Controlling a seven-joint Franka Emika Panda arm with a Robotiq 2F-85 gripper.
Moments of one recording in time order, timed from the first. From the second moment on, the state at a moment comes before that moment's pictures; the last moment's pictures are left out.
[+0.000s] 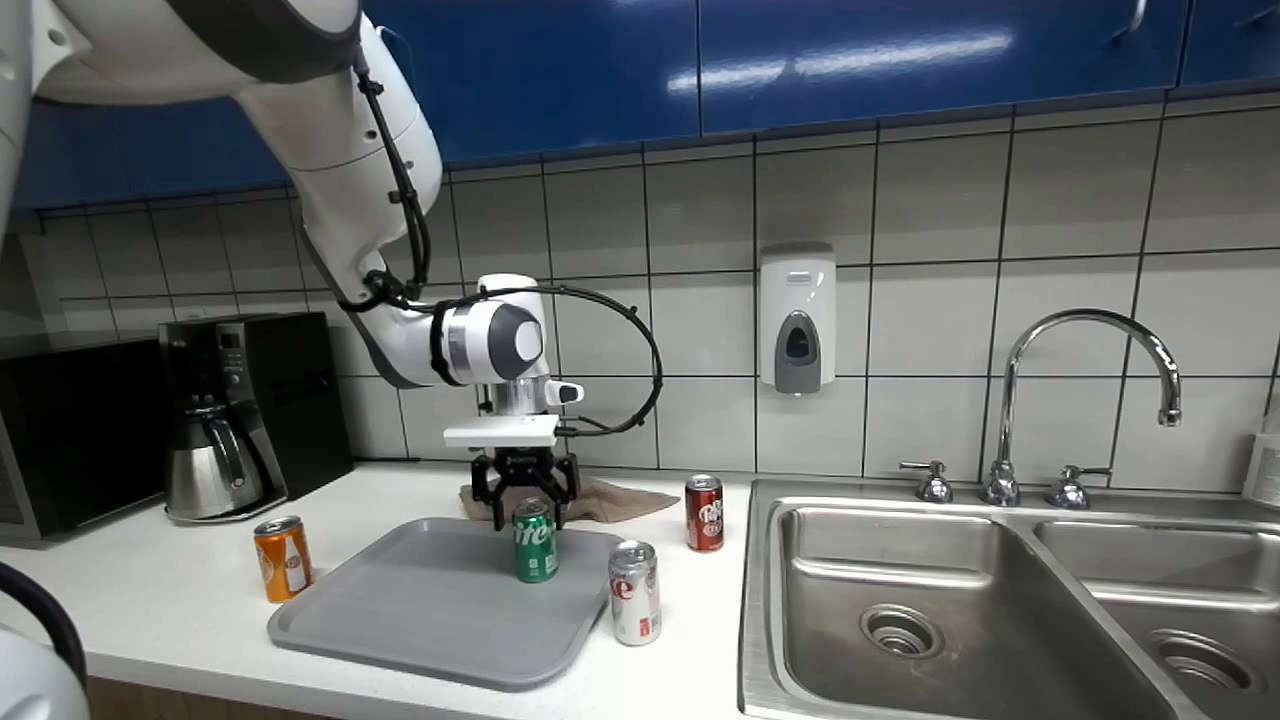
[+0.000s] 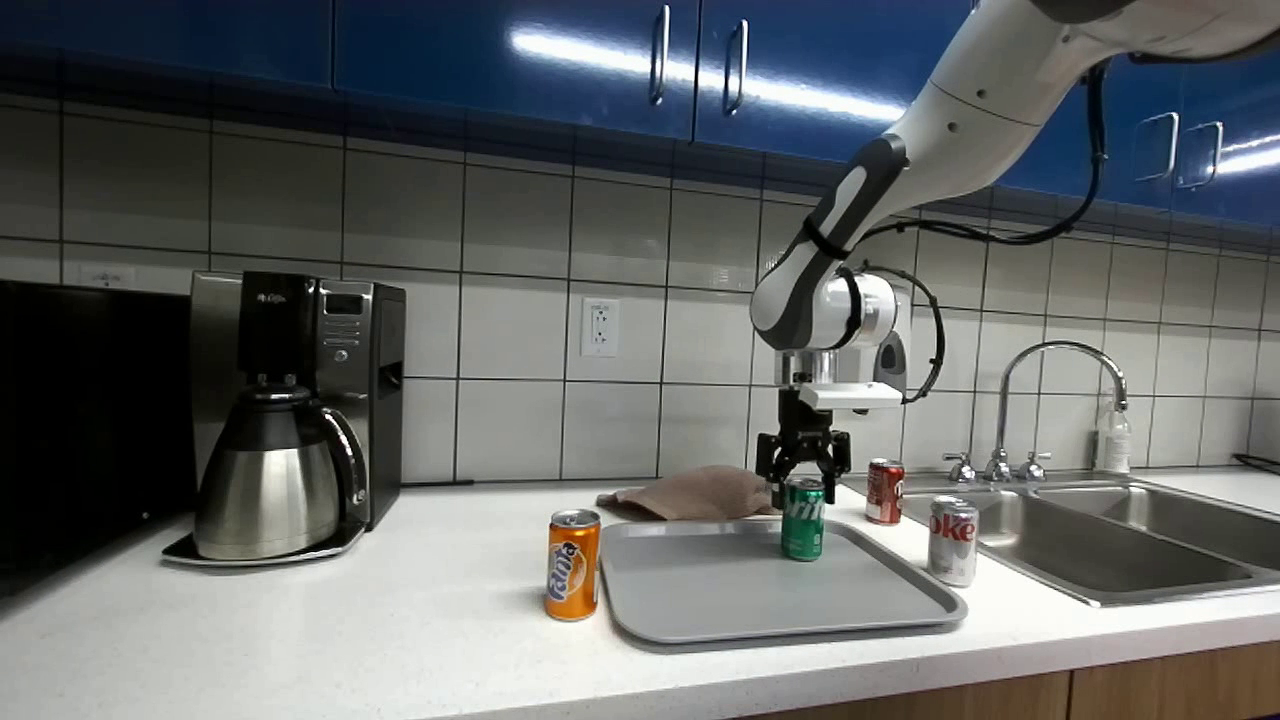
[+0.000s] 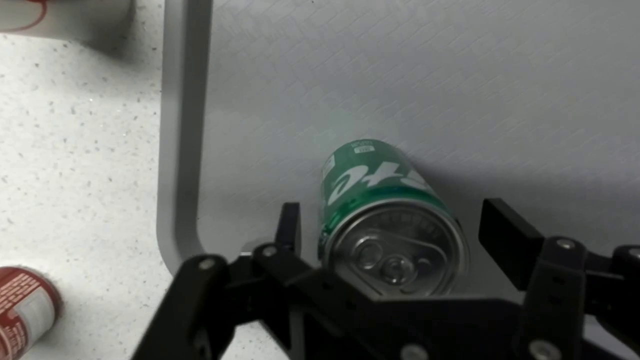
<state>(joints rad) 0.03 0.38 0.01 -2.03 -0.03 2.36 -0.11</state>
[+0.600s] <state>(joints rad) 0.03 0.38 0.01 -2.03 -0.04 2.36 -0.11</state>
